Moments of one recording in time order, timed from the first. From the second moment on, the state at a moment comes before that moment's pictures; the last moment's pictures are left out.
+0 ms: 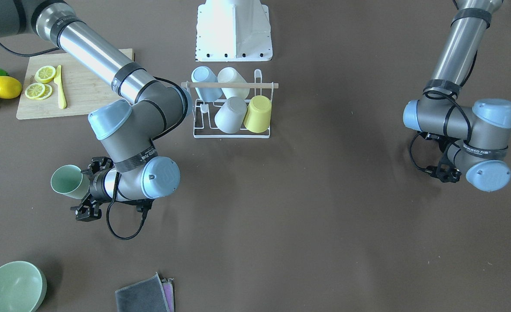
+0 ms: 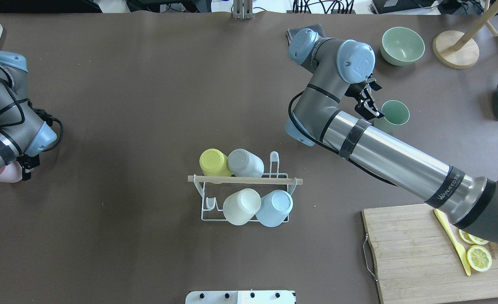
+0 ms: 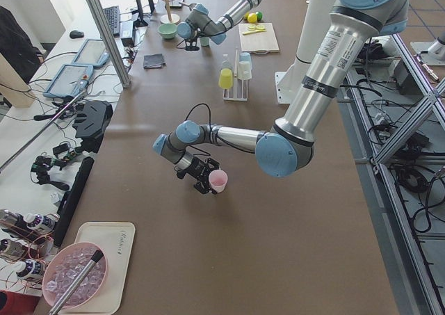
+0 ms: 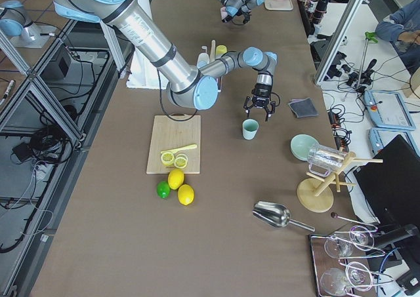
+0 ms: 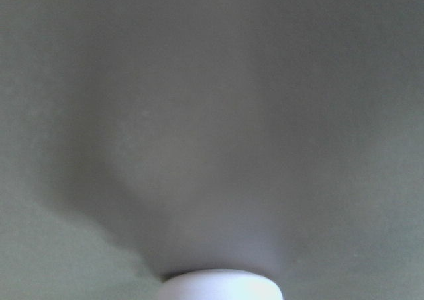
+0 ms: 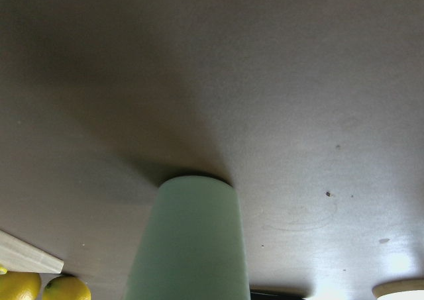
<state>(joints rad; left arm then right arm) -0.97 -2.02 -1.15 -0.91 -2.31 0.33 0.76 -0.66 1.07 -2.19 1.58 -0.71</state>
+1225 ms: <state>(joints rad) -1.03 -2.03 -1.21 -0.75 -2.30 0.51 0.72 -0.69 1.09 -2.19 1.61 -0.62</state>
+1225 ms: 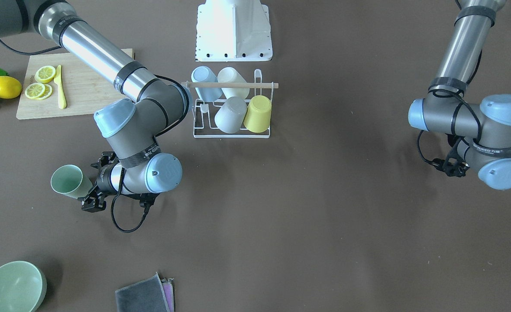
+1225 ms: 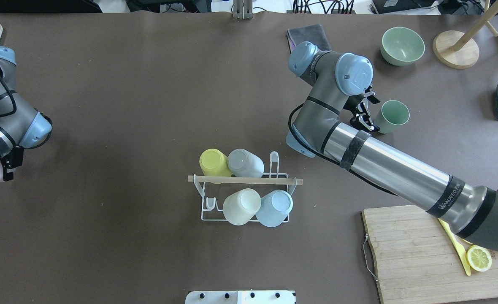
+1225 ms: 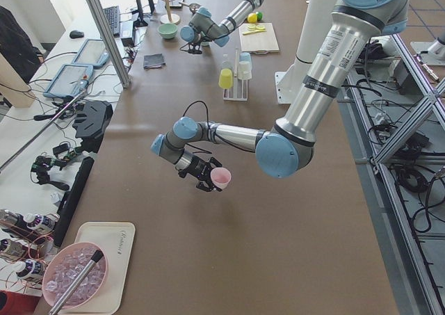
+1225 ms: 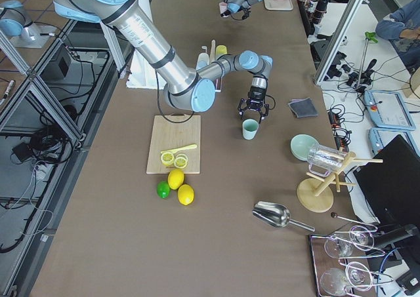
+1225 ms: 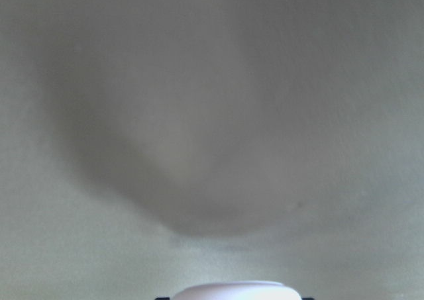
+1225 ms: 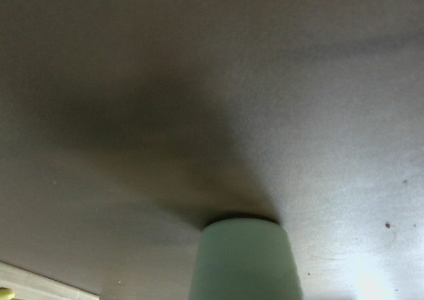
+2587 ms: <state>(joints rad) -1.21 -1.97 -1.46 -1.59 -2.20 0.12 0.69 -0.78 1.17 -2.18 1.54 -0.62</state>
